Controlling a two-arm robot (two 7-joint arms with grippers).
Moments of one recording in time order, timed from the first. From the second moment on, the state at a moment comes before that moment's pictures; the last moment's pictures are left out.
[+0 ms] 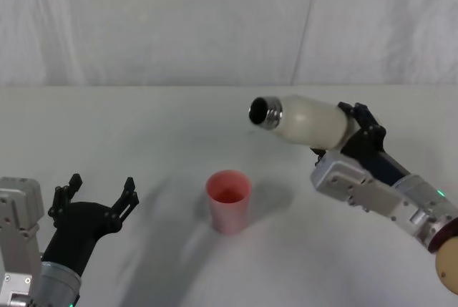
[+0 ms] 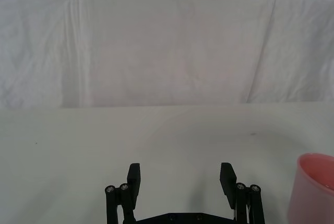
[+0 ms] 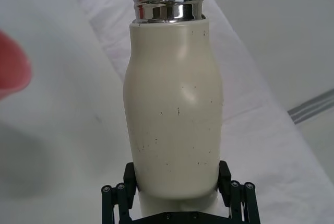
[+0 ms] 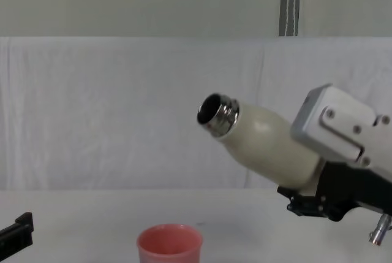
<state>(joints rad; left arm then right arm) 0.27 0.24 0.04 -1.85 -0.25 -0.02 -0.02 0.20 0.34 -0.41 -1.63 -0.59 -0.01 0.15</state>
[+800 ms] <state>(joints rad) 0.27 0.24 0.04 -1.85 -0.25 -0.02 -0.02 0.15 0.23 -0.26 -1.61 -0.18 -0.05 0.22</state>
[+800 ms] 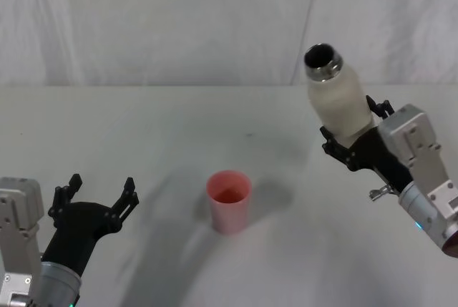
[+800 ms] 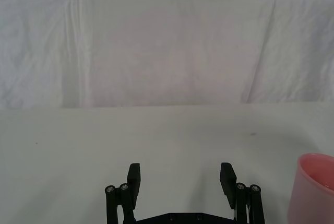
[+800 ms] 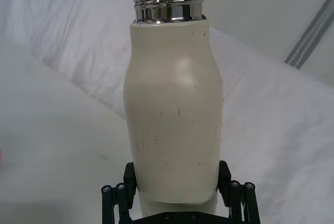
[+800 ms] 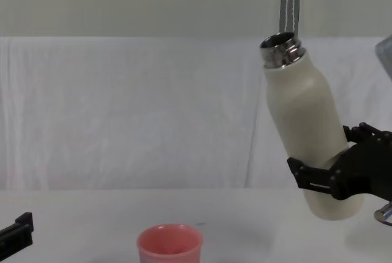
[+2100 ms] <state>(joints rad) 0.27 0.24 0.04 -1.85 -0.25 -0.02 -0.02 0.13 0.20 -0.18 -1.56 0.21 0.02 0.27</state>
